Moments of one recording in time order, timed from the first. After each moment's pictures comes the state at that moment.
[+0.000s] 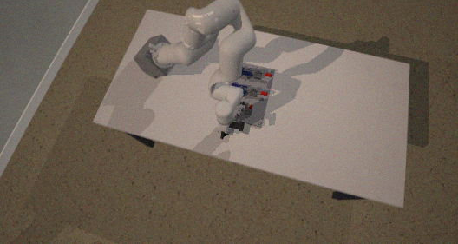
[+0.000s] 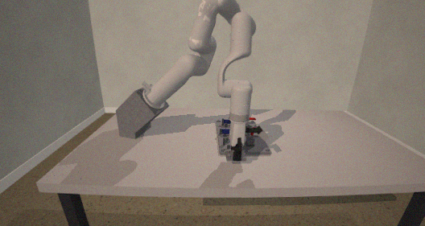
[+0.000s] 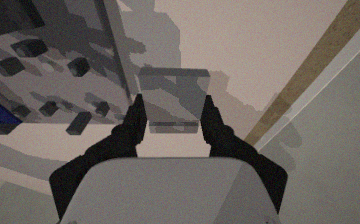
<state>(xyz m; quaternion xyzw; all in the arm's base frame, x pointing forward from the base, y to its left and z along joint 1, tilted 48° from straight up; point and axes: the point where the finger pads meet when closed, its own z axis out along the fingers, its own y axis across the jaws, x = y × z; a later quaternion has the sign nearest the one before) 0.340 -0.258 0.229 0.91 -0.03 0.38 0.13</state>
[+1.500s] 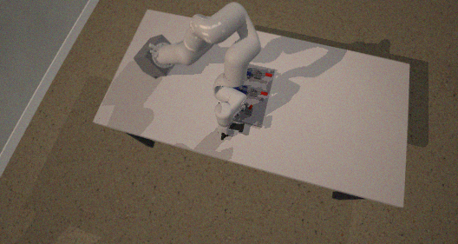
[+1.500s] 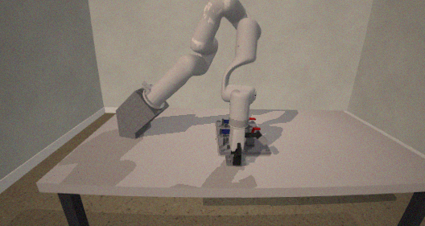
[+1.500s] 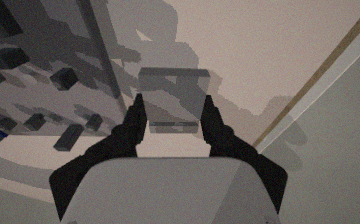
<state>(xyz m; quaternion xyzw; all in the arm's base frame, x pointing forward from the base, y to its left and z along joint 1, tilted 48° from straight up) 0.355 -0.264 0.216 0.91 -0.03 0.39 0.13</state>
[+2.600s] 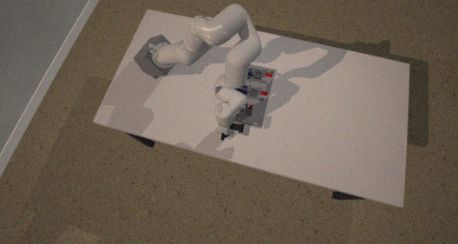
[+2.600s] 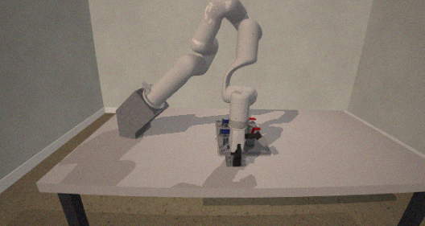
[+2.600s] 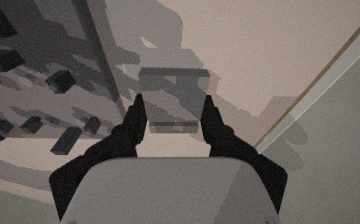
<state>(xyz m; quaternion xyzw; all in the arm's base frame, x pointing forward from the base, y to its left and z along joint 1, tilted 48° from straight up) 0.358 -0.265 0.213 0.91 -0.03 0.39 0.13</state>
